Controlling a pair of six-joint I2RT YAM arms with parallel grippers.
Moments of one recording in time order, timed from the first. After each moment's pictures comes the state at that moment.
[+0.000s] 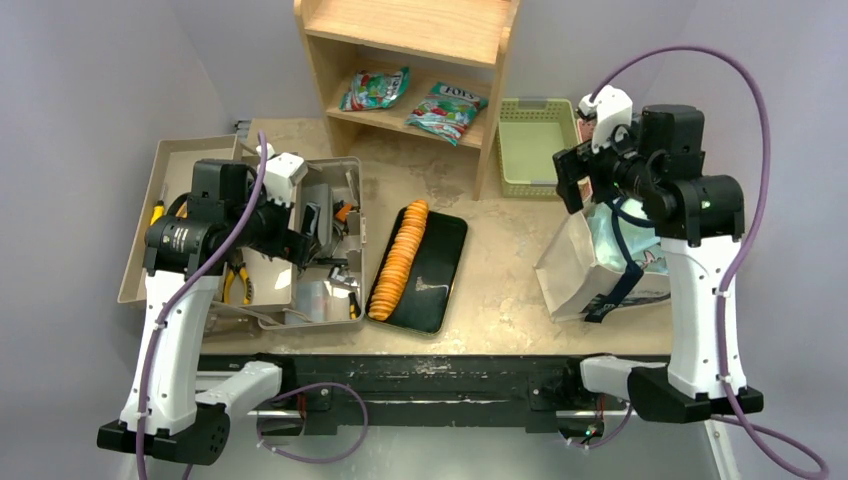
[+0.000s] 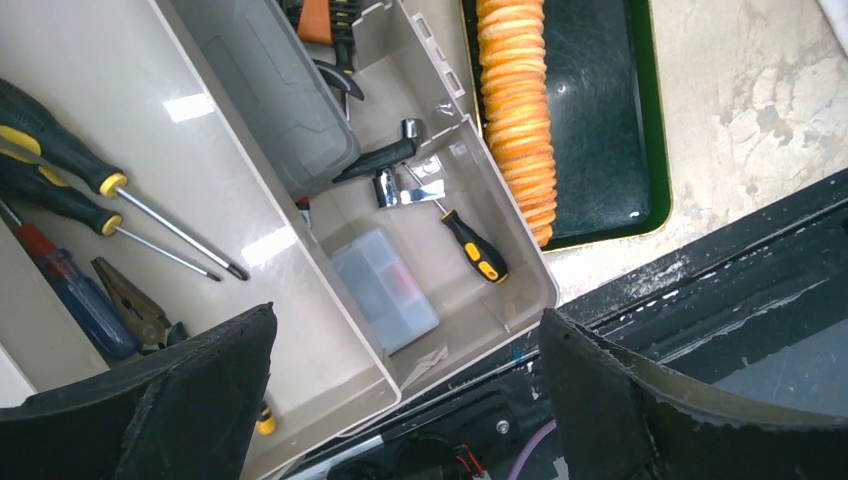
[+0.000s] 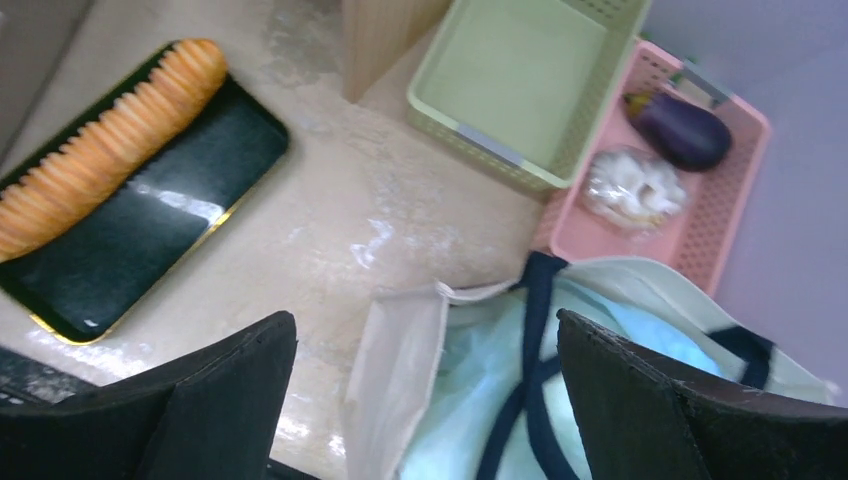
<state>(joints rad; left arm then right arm) -0.15 1.04 1.50 -1.28 0.23 0.14 0.13 1.23 1.84 -1.21 -0.16 -0.31</state>
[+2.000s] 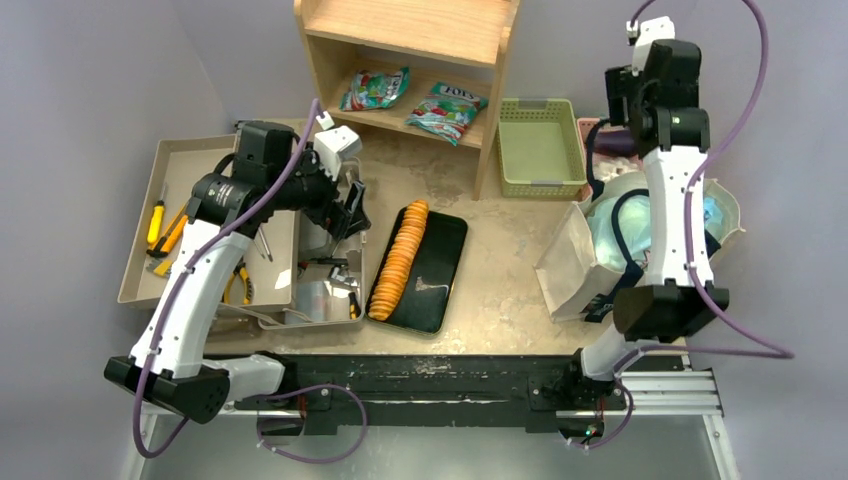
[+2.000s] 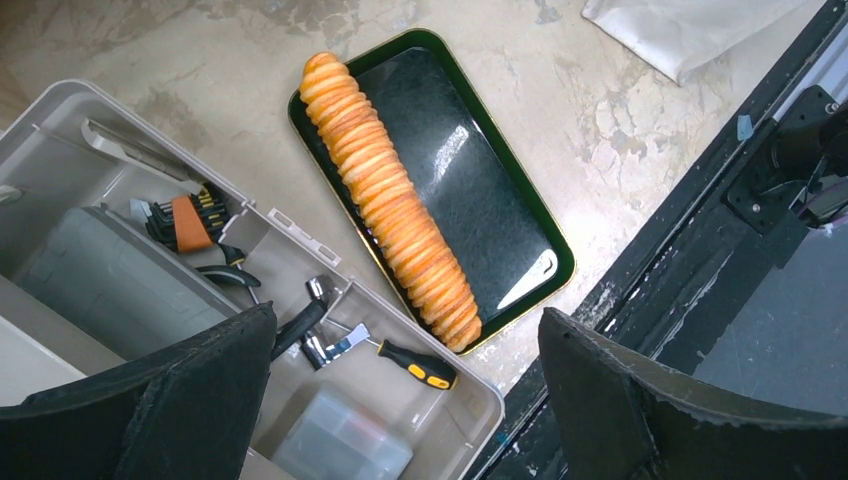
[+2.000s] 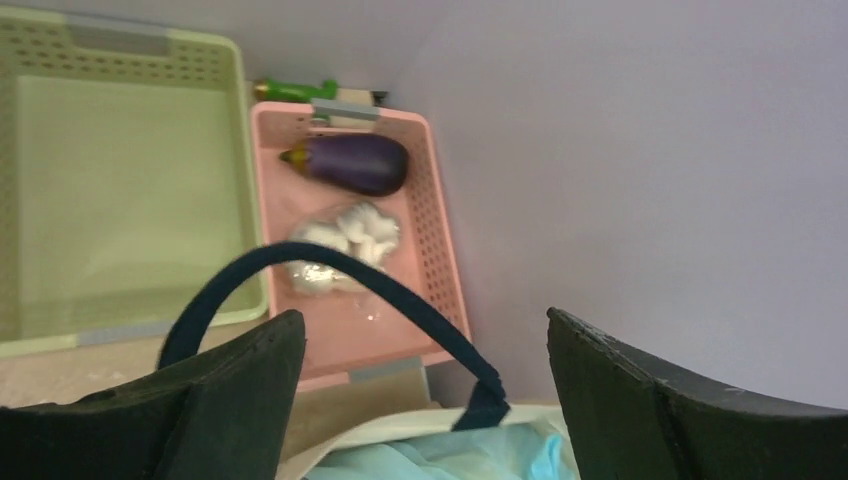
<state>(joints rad) -0.33 1.24 1.59 -1.06 0.47 0.21 -0.07 1.59 1.96 -0.75 0.39 -0.35</state>
